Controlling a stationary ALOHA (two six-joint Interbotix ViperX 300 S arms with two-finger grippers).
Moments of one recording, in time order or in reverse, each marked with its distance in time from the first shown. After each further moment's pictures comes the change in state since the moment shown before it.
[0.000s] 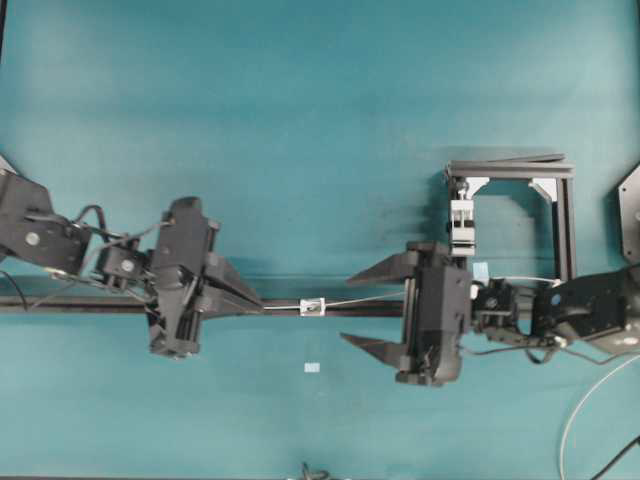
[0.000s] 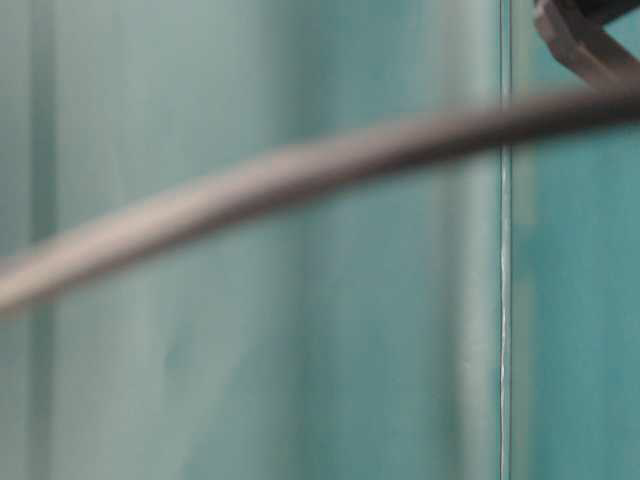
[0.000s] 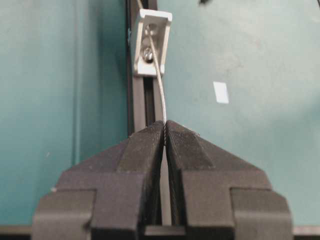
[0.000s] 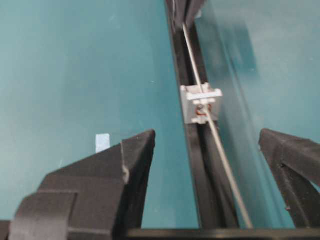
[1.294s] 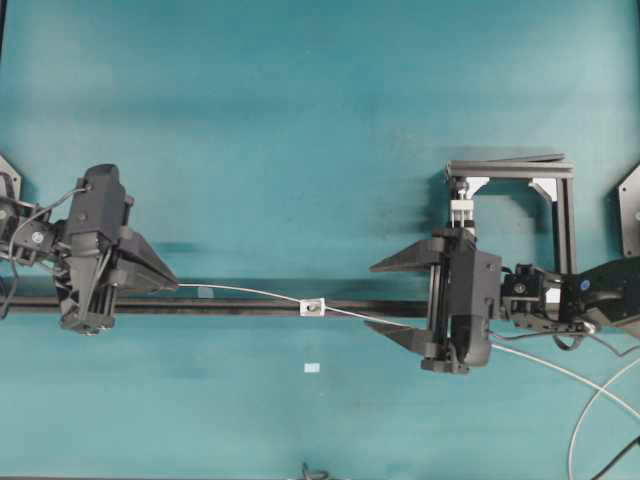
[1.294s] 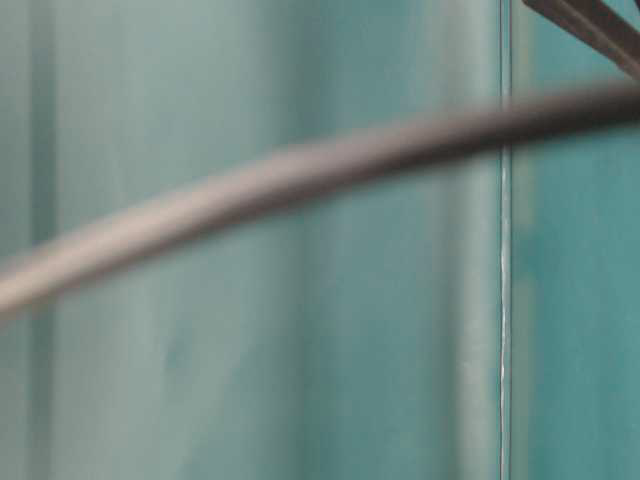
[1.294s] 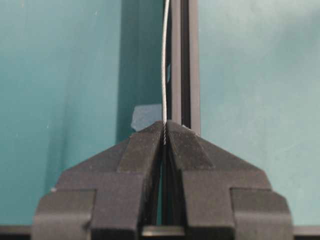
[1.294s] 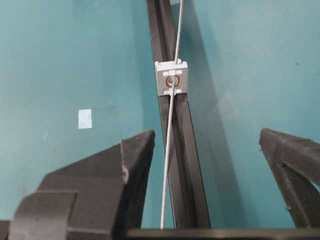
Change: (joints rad) left arm 0.000 -0.357 0.227 0.000 0.275 -0.057; right arm -0.002 -0.078 0.094 0.002 -0.002 0.002
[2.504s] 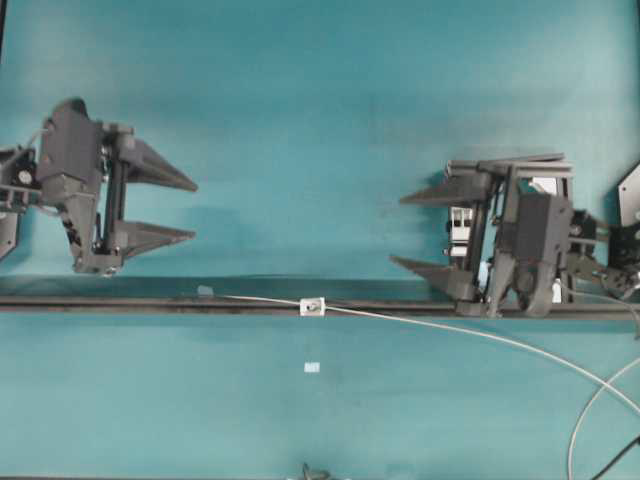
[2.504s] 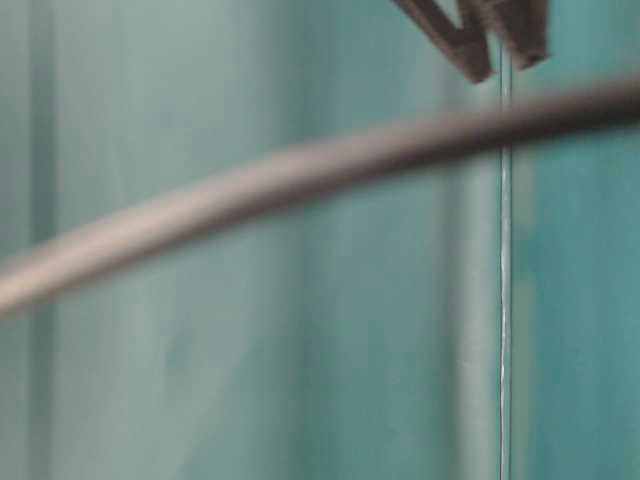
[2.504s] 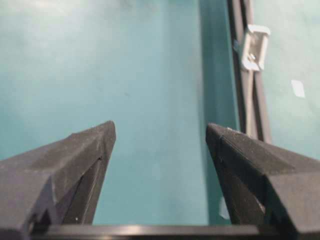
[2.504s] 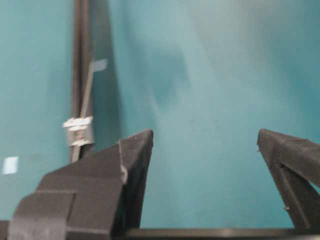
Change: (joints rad) left arm 0.241 -0.147 0.006 0.005 -0.074 0.244; right arm -0.109 -0.264 0.149 -0.002 -0.071 -0.173
